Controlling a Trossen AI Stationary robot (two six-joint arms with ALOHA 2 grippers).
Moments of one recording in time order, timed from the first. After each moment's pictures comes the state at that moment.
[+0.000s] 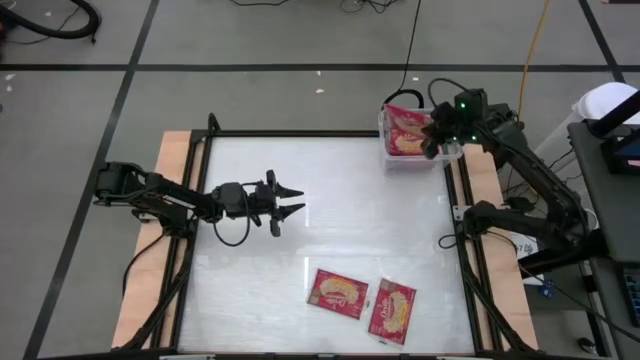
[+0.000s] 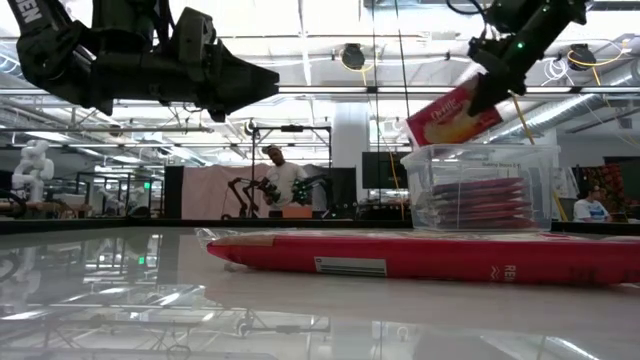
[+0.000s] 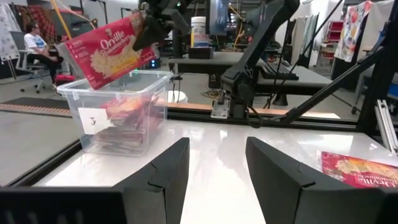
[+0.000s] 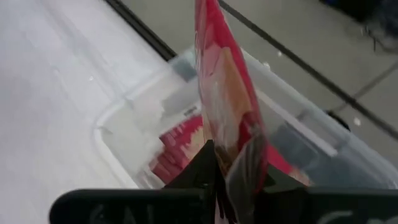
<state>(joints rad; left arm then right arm) 0.06 1.42 0.35 1.12 -0.05 -0.01 -1.04 0.98 0.97 -0.74 -0.18 -0.25</state>
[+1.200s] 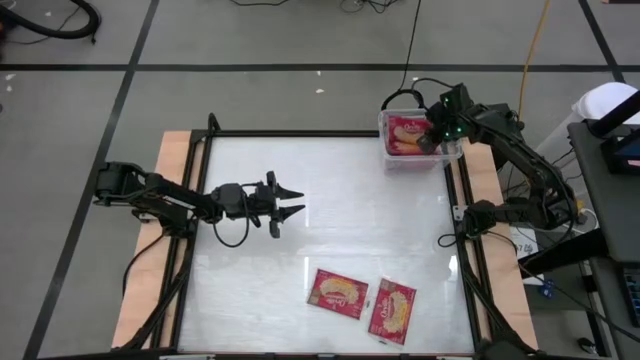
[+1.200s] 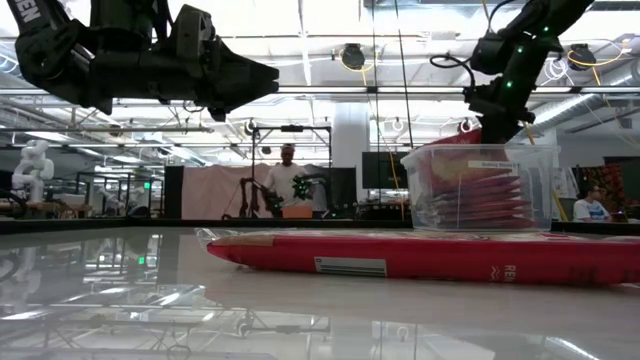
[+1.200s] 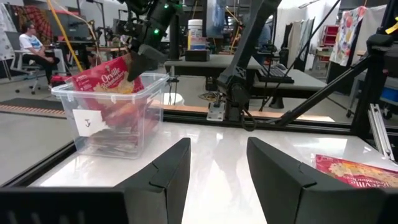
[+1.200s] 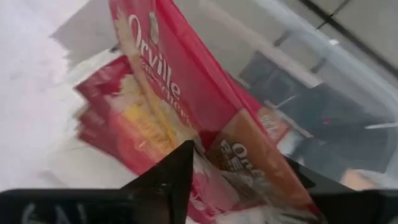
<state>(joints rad) 0.04 1.42 0.35 1.13 -0.05 -0.02 -1.13 1.20 0.97 -0.78 -0.03 -0.25</state>
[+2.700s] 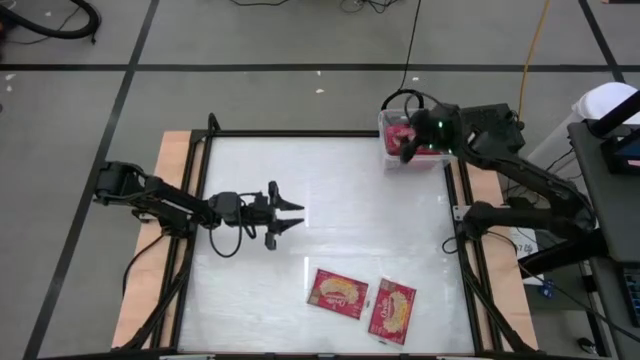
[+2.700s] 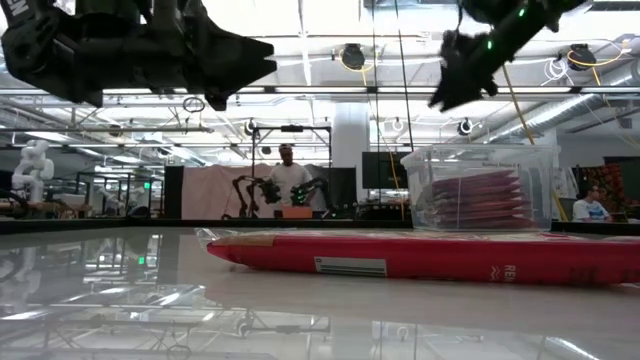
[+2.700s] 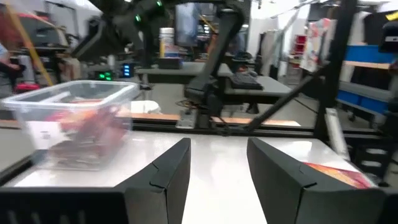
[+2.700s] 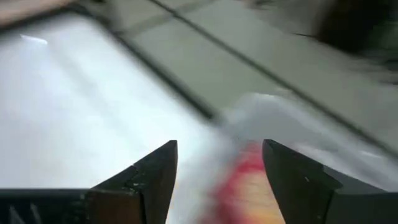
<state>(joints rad) -0.06 1.42 0.35 1.16 -0.05 -0.03 -0.72 1.01 0.88 -0.44 0.05 -0.01</state>
